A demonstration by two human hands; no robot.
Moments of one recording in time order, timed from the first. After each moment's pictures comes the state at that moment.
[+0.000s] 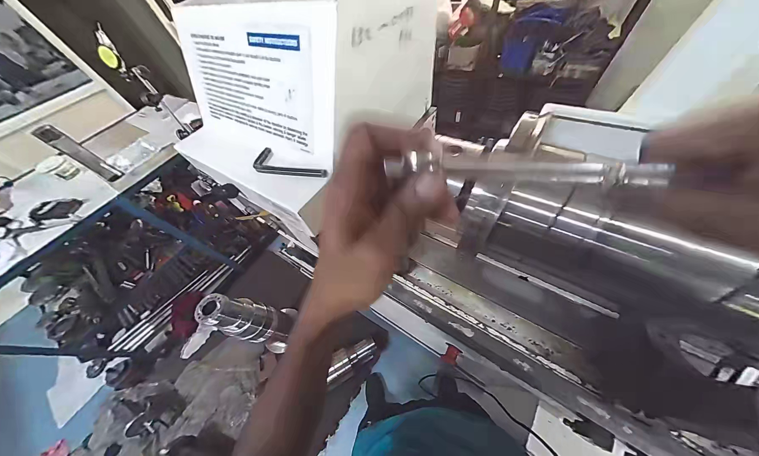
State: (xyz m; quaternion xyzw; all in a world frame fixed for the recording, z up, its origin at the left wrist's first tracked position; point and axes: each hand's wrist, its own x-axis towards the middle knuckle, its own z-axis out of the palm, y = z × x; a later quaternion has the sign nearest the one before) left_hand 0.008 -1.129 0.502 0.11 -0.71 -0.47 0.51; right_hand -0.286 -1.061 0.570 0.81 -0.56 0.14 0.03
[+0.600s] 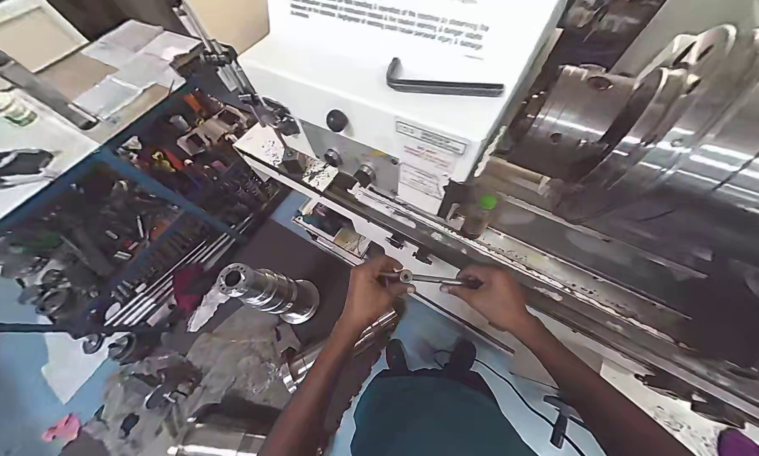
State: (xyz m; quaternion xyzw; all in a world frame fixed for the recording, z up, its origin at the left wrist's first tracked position) left_hand 0.234 -1.149 0.282 0.43 -0.72 -0.43 0.34; right_hand -0.022 -1.078 0.273 0.64 -0.68 0.27 -0.24
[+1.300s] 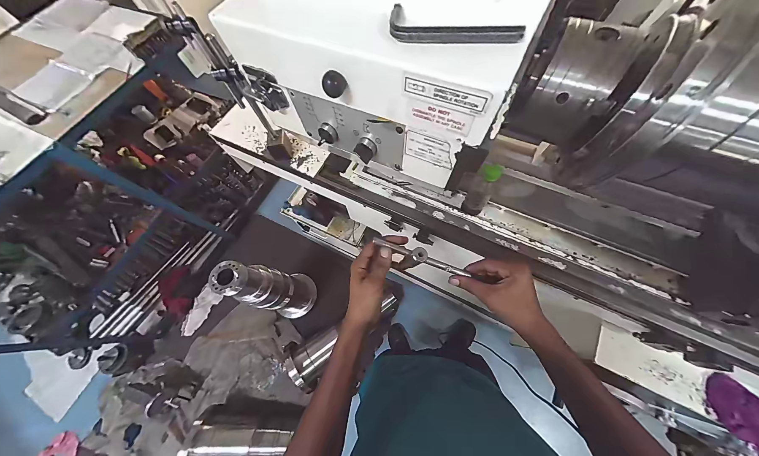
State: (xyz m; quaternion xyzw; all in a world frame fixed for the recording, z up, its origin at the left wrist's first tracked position) left_hand 0.245 -1.137 0.257 0.29 -0.52 -0.65 0.48; right_hand 0.018 -1.040 0.276 0.54 -0.67 0.44 -0.27
